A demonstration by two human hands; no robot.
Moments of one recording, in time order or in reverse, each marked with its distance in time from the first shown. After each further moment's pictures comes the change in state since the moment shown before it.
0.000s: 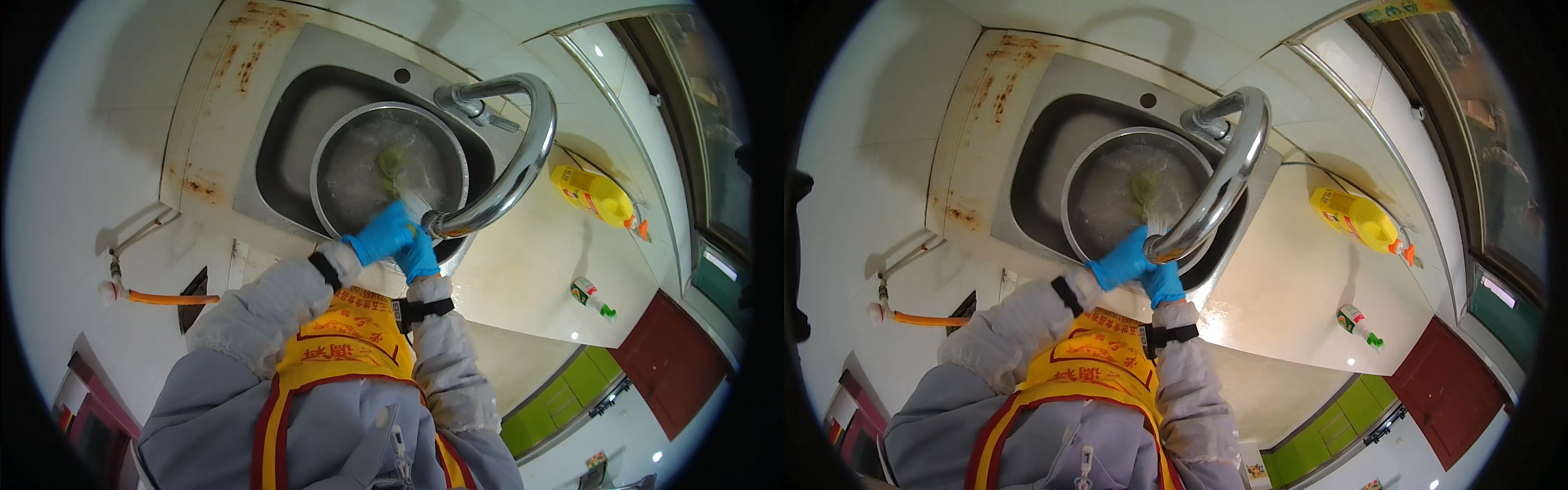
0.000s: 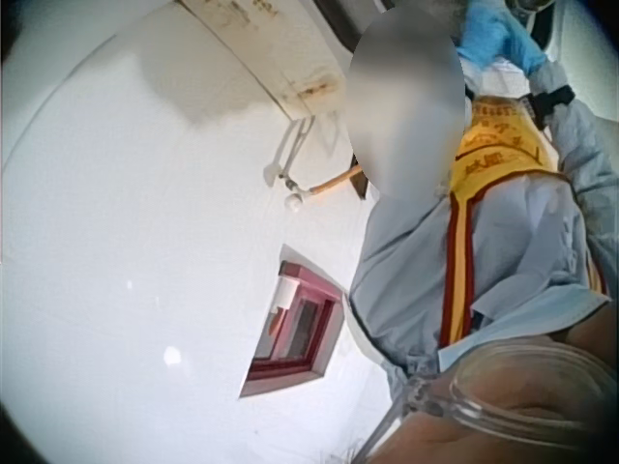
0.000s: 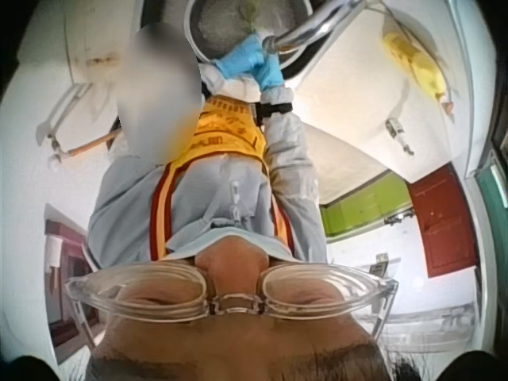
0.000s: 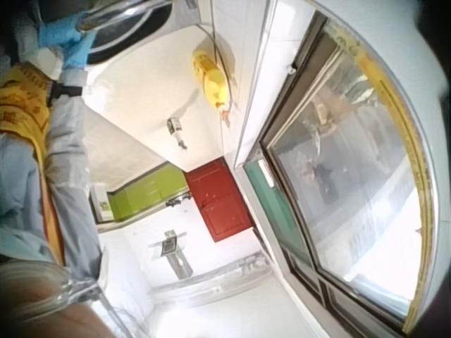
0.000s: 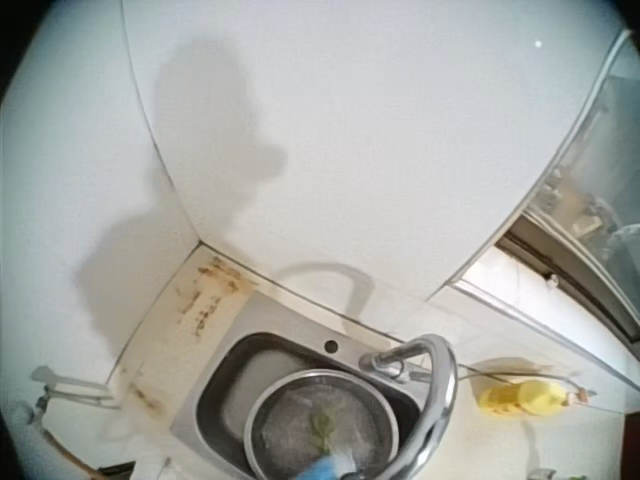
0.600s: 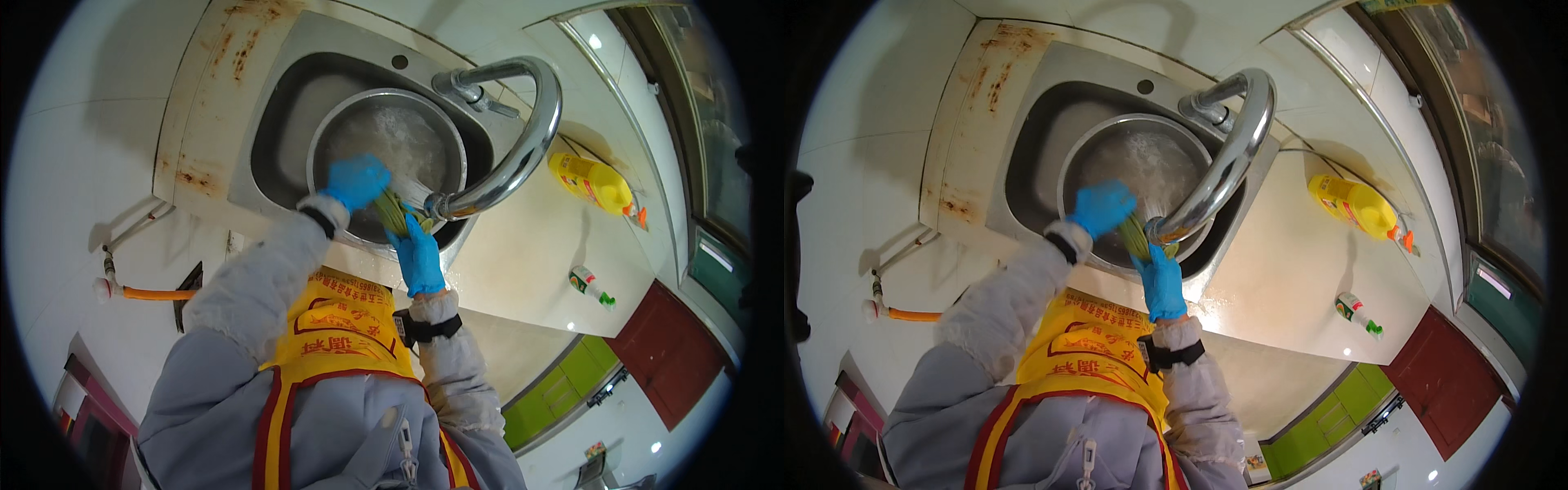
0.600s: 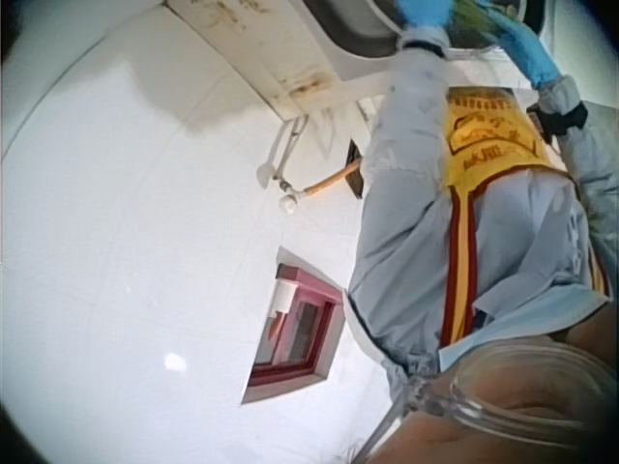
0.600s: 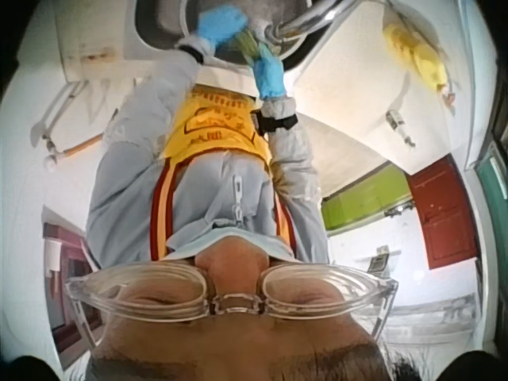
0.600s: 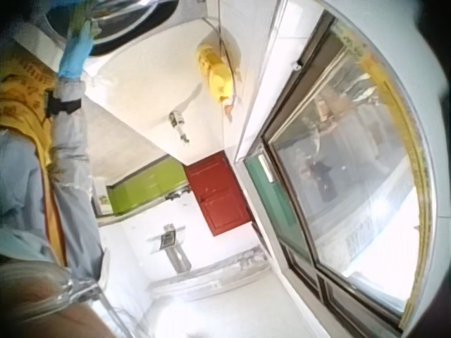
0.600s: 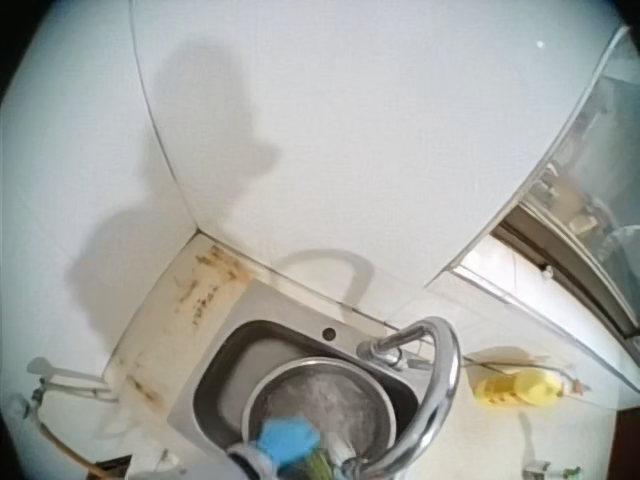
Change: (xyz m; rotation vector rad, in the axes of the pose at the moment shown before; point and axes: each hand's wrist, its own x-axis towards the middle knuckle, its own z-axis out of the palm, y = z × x) left_hand 0.032 0.027 -0.081 0.798 0.115 0.015; right_hand -0.046 -0.011 0.030 0.059 -0.028 -0.148
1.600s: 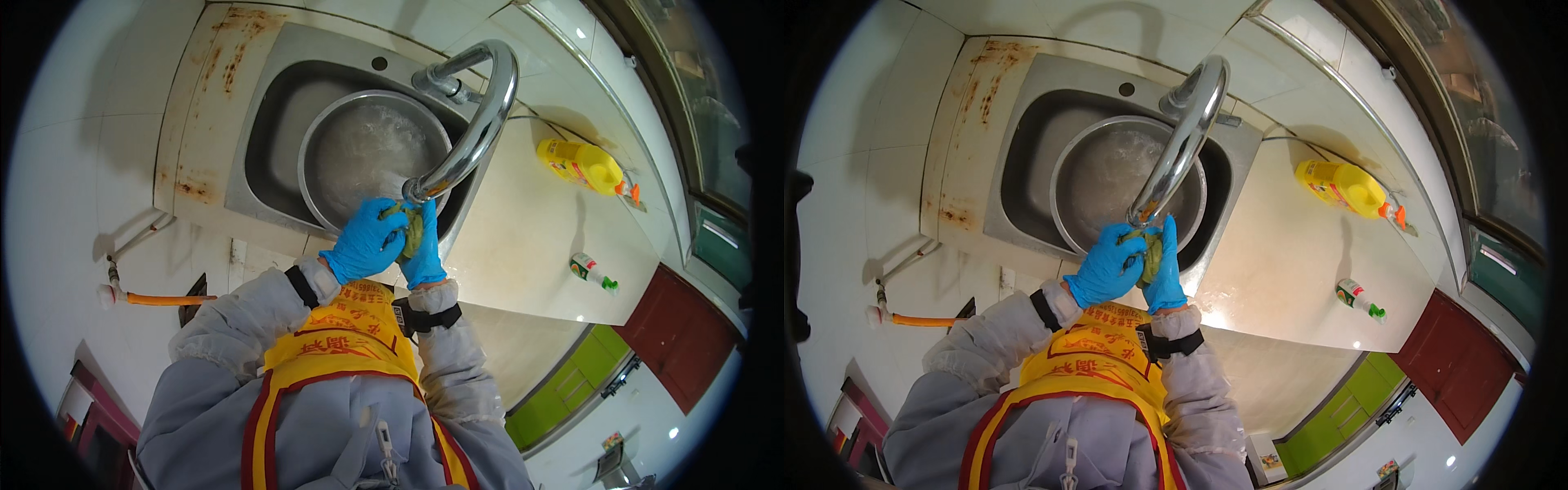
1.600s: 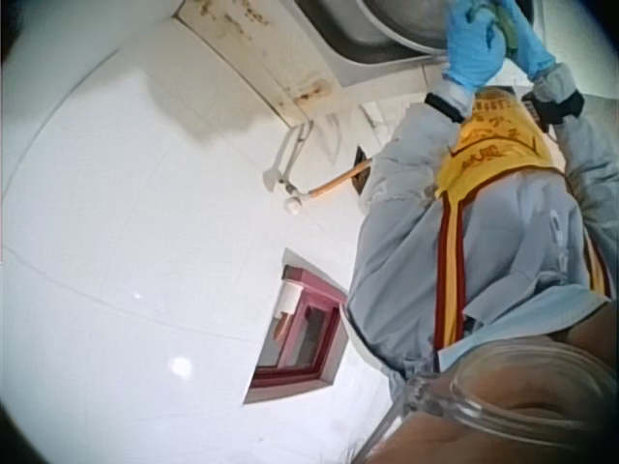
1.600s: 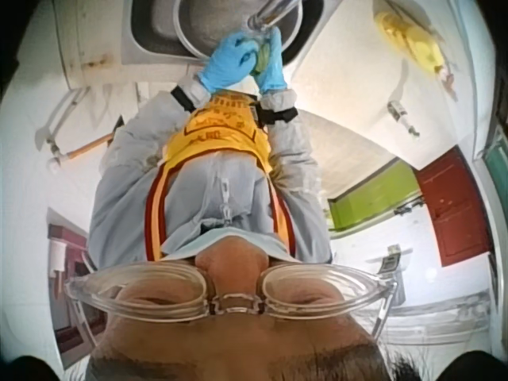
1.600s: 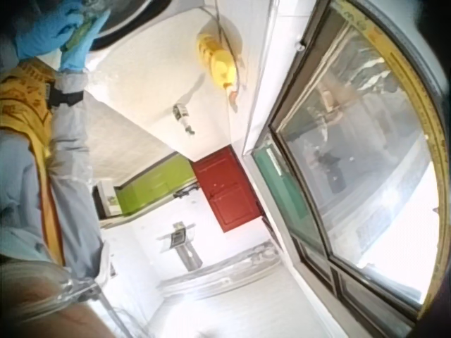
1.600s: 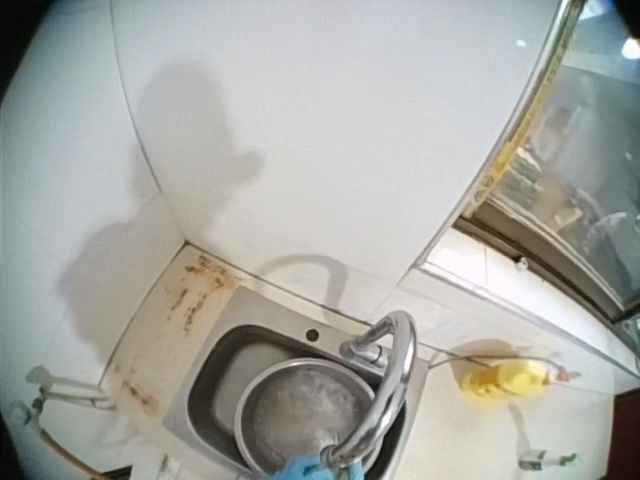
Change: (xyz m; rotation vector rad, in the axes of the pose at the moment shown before) left_hand -0.090 0.082 -0.021 -0.454 0.105 0.304; right_hand -0.012 -0.024 0.025 0.166 0.068 0.089
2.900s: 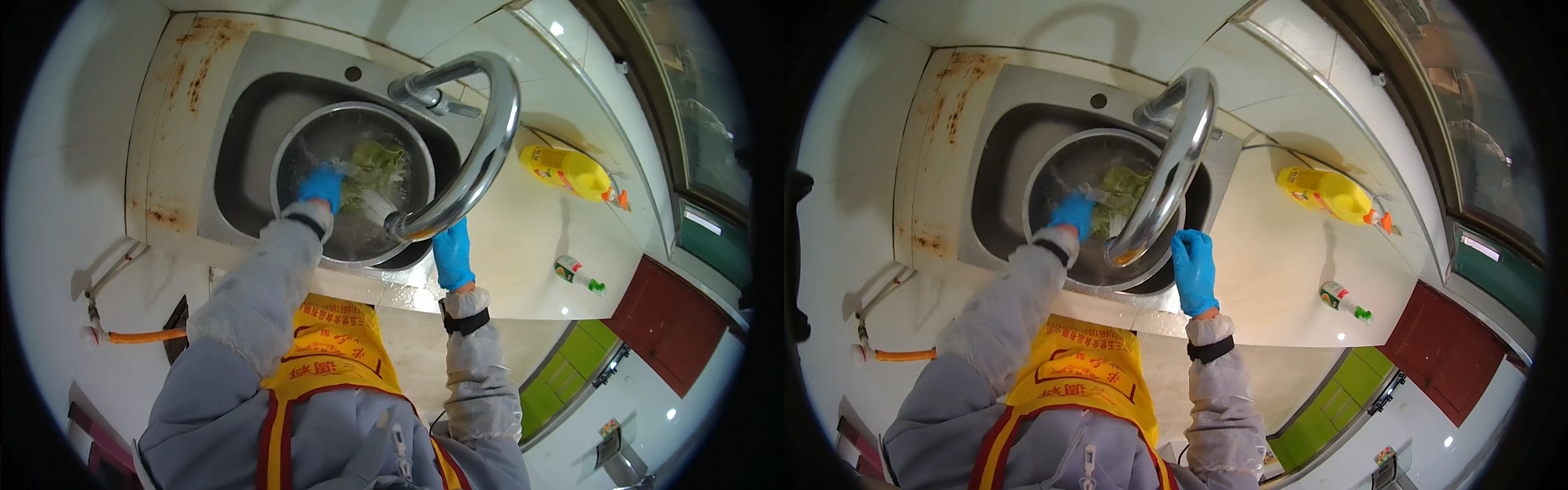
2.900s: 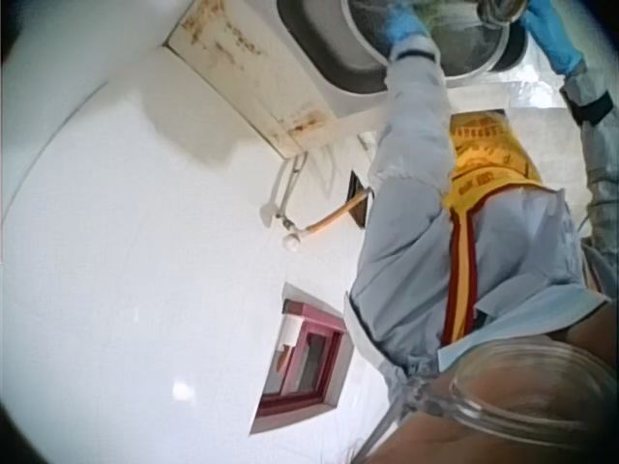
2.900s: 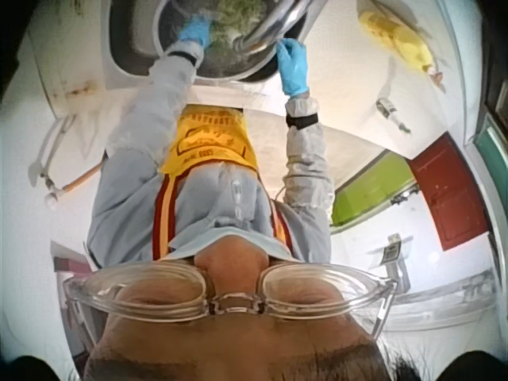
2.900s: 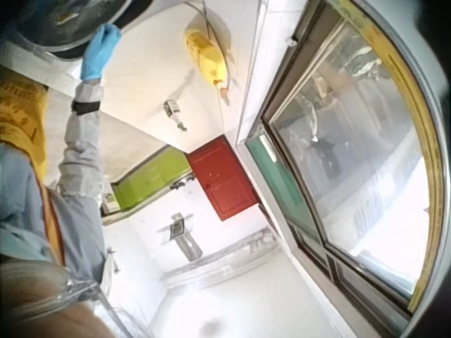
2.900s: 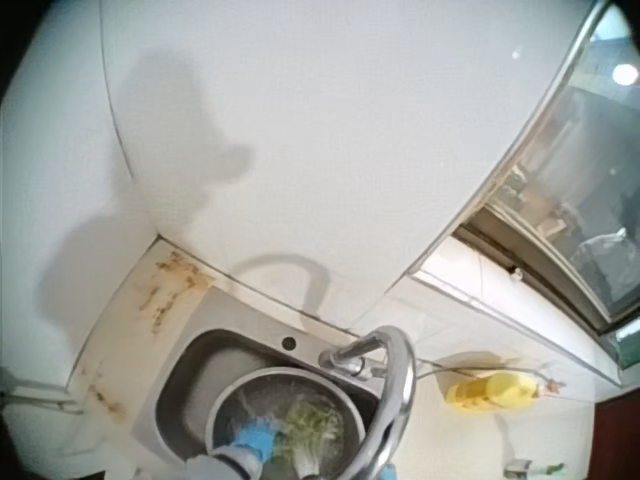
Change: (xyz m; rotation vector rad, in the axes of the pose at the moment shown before) left_hand 0.060 -0.206 0.047 0.537 -0.124 -0.402; right_hand 0.022 -0.074 -0.063 -1.334 0.250 -0.762
